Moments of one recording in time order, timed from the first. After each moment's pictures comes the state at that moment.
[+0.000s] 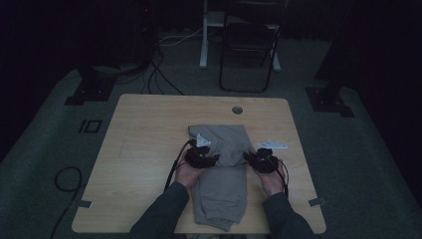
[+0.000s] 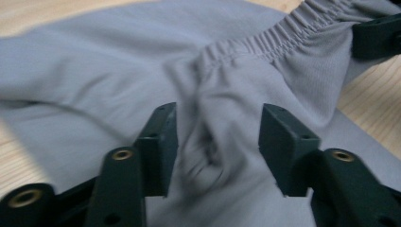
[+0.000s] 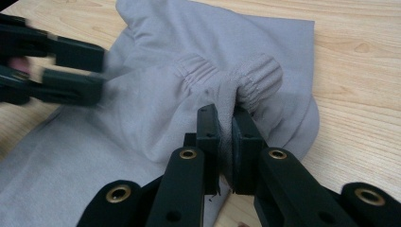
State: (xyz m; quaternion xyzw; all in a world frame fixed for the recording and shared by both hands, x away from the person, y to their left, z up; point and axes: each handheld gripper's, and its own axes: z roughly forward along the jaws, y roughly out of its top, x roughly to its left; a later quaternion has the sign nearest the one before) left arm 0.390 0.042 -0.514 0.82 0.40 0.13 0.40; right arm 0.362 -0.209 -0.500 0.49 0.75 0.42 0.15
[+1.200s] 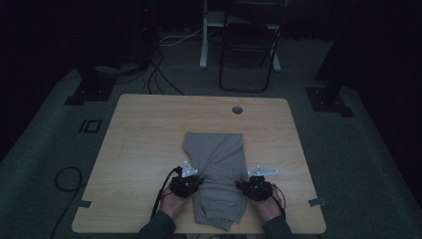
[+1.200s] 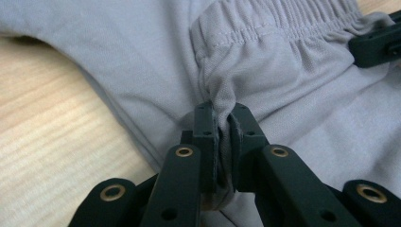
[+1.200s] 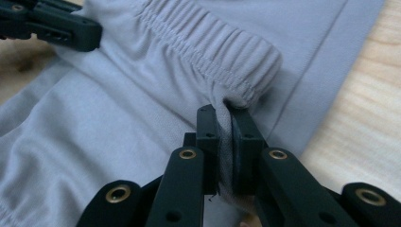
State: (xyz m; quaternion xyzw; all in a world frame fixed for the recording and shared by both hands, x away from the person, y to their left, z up) left arm 0.307 0.087 -0.539 0.82 0.40 0.12 0.39; right arm 0.297 -0.191 -0.539 0.45 0.80 0.39 0.09
